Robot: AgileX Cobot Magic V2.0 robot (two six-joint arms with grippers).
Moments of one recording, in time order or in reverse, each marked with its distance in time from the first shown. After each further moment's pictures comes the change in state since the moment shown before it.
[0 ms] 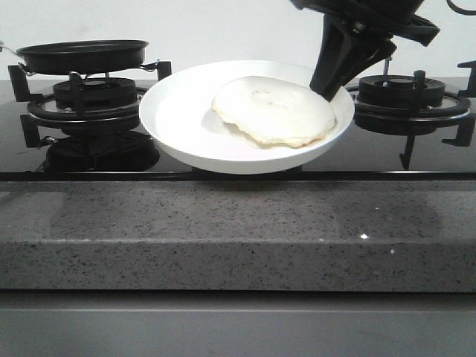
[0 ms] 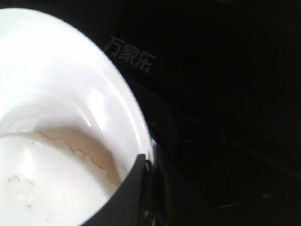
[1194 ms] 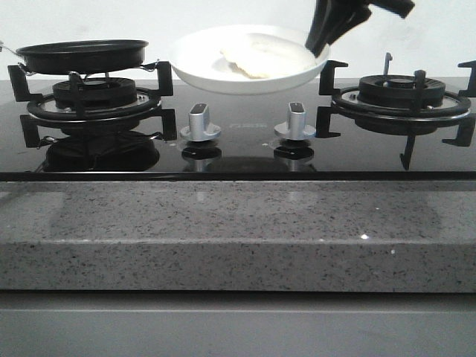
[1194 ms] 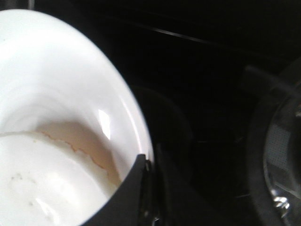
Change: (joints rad) left arm 0.000 -0.293 0.156 0.000 -0.125 0.000; right arm -0.118 0.369 -0.620 -0.002 0.238 0.139
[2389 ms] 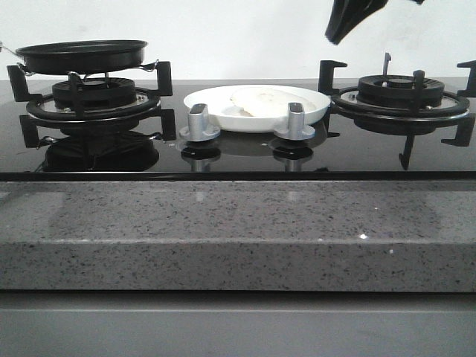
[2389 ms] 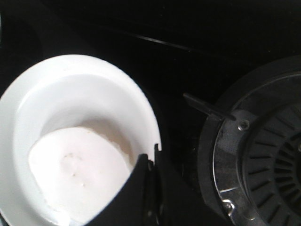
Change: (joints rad) left arm 0.000 0.000 0.000 0.000 0.000 0.000; right arm -0.041 0.068 -0.227 -0.050 0.150 0.016
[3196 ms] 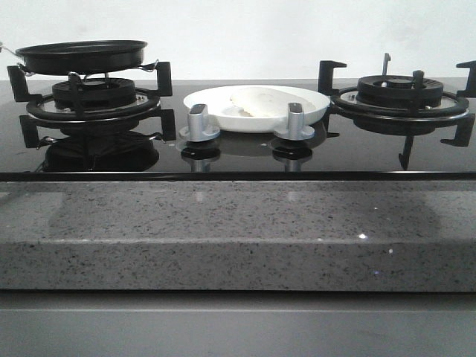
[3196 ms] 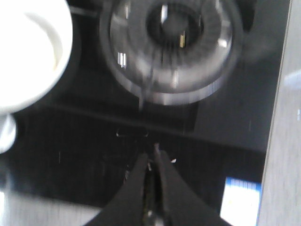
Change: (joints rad) left arm 0.000 0.000 0.000 0.000 -0.002 -0.001; right arm 0.000 -0.620 0.611 -0.345 0.008 0.080
